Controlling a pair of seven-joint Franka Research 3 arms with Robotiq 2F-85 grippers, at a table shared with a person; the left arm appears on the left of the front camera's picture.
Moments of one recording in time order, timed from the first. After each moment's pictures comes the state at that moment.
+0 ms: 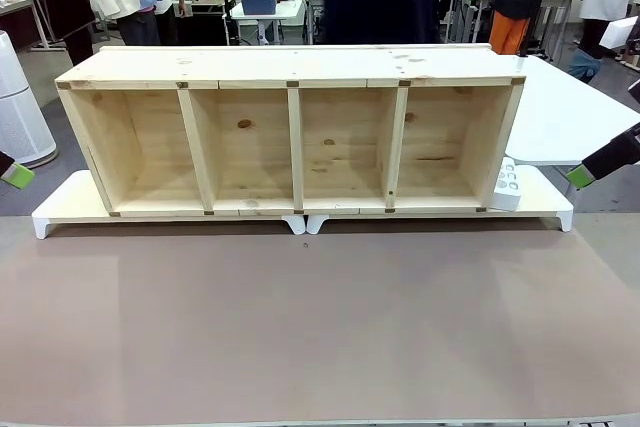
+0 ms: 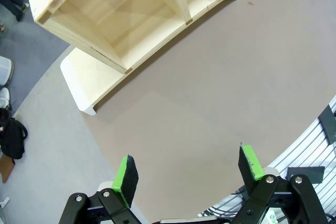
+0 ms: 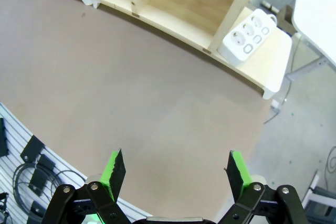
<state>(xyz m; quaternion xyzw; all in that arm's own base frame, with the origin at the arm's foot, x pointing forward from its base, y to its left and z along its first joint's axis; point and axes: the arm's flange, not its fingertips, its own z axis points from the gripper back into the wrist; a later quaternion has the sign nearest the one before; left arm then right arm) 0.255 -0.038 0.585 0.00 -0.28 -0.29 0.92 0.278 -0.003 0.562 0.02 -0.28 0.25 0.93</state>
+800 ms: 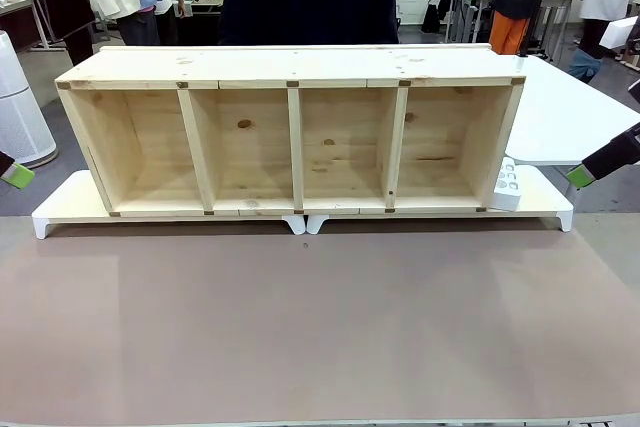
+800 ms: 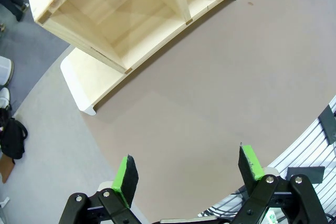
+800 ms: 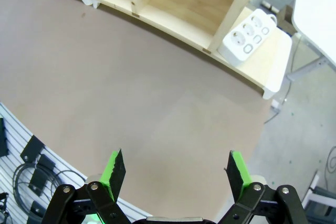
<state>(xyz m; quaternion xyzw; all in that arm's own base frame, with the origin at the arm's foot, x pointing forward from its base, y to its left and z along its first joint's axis) 0.255 -0.038 0.585 0.00 -0.28 -0.29 0.92 0.278 -0.003 0.562 0.02 -0.28 0.25 0.93</state>
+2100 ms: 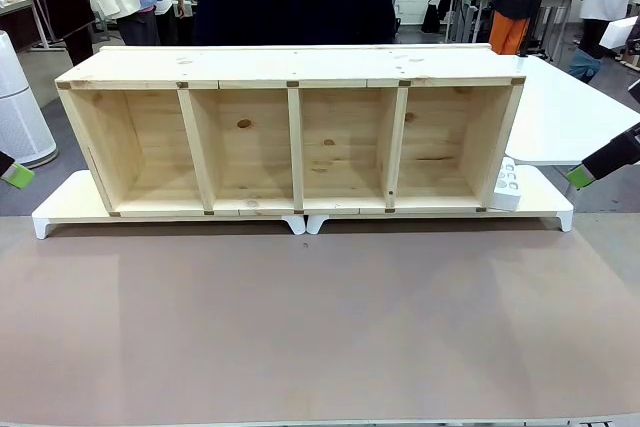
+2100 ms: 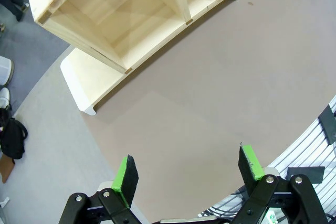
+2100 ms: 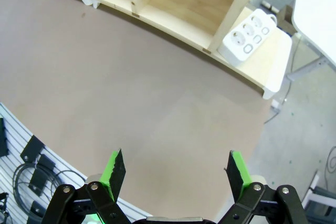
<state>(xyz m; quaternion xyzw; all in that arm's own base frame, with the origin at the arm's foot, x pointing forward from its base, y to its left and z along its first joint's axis) 0.255 -0.038 0.585 0.00 -0.28 -0.29 0.92 0.278 -0.003 0.562 0.02 -0.28 0.25 0.93</state>
